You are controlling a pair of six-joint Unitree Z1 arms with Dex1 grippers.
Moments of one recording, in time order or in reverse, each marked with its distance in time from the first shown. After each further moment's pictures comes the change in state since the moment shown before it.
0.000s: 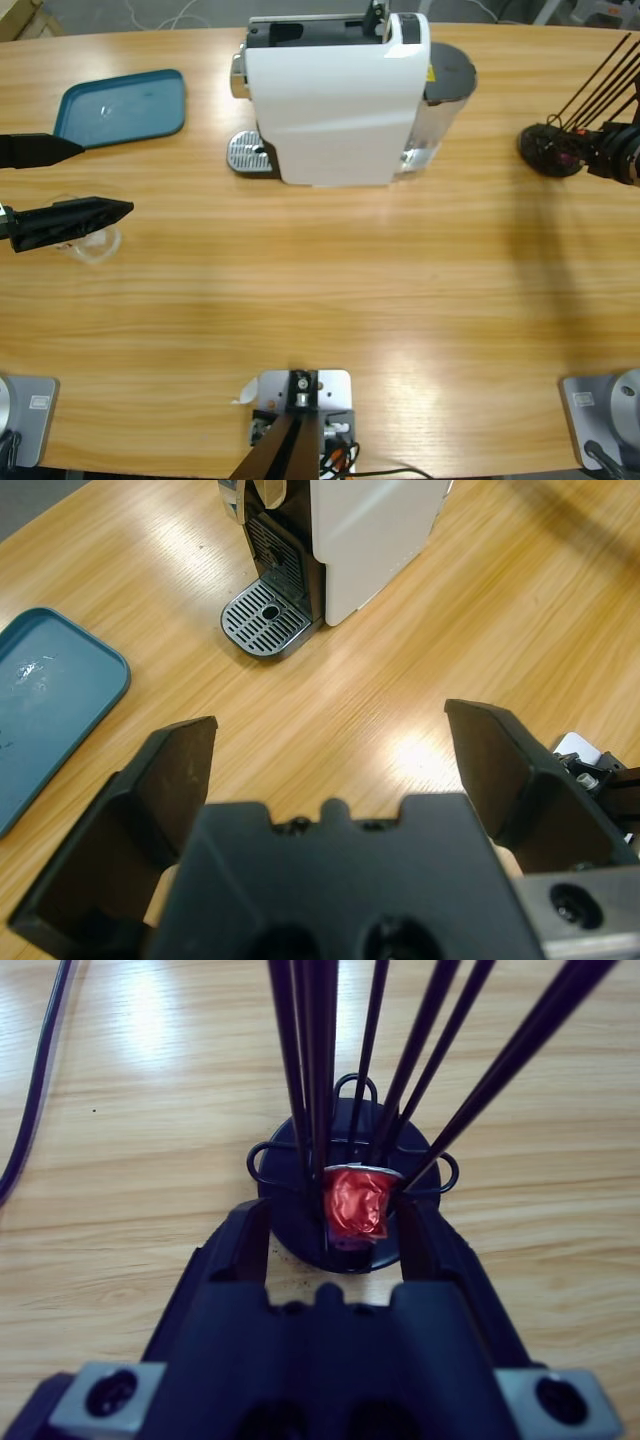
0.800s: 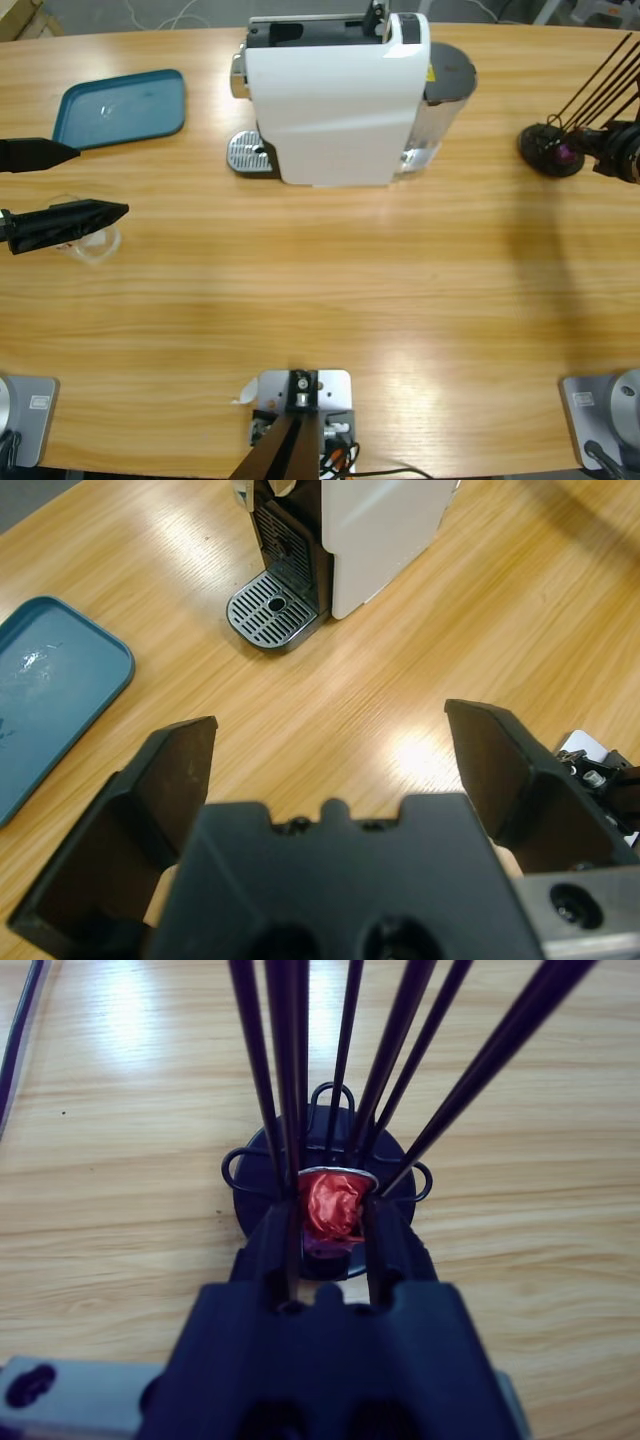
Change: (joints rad) arm 0 0.016 -0.013 0.019 0.000 0.000 -0.003; arm 1 -0.004 0.009 0.002 -0.019 -0.041 -0.038
